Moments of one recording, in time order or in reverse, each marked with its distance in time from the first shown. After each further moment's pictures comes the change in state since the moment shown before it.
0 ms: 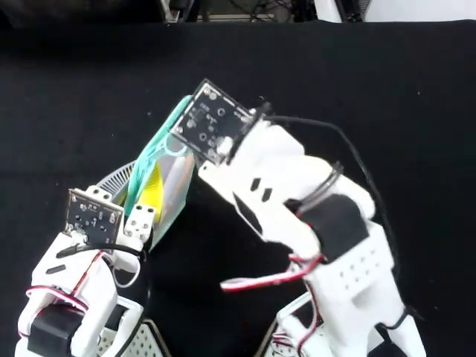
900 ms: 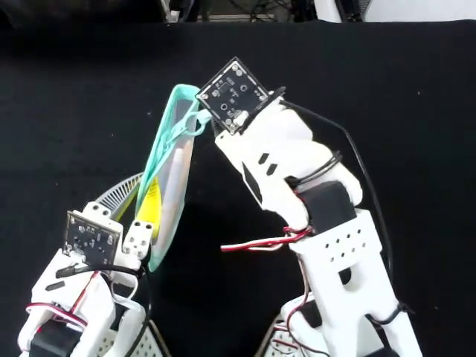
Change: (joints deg) left arm 0.1 -11.3 4.9 4.1 0.0; right arm 10.0 -0.2 13.2 -17.6 0.0
